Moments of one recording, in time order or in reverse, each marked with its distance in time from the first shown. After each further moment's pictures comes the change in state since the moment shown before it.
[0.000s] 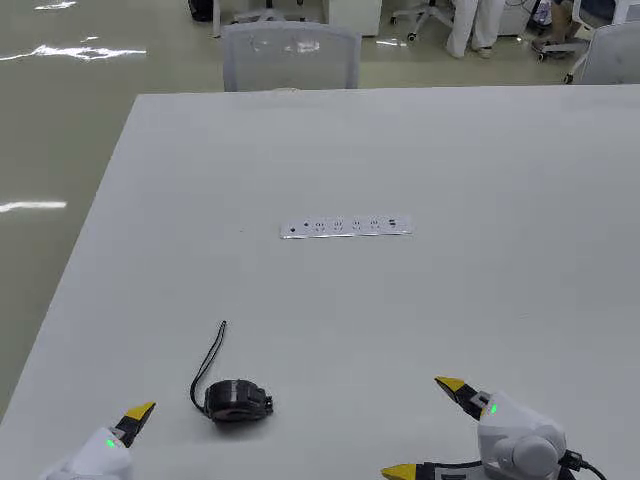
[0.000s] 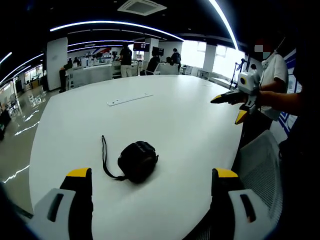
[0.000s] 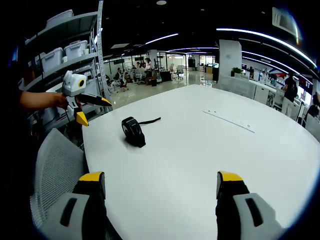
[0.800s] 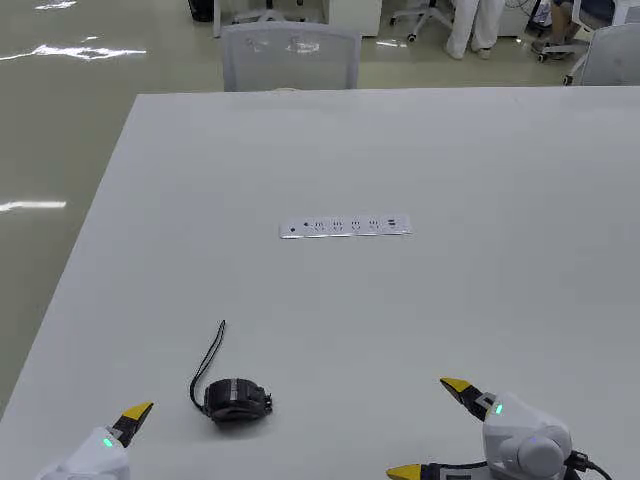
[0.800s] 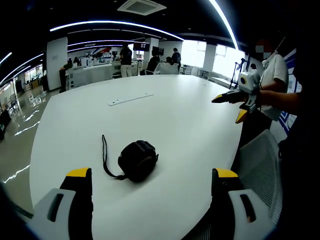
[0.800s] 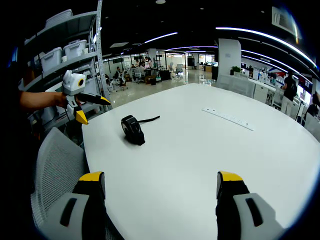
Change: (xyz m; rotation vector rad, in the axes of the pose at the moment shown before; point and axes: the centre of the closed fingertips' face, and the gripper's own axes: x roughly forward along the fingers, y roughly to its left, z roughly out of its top) left arm -0.002 -0.001 -0.001 0.000 0.001 -0.001; right arm -0.004 -0.002 -0.004 0.003 0.012 -0.005
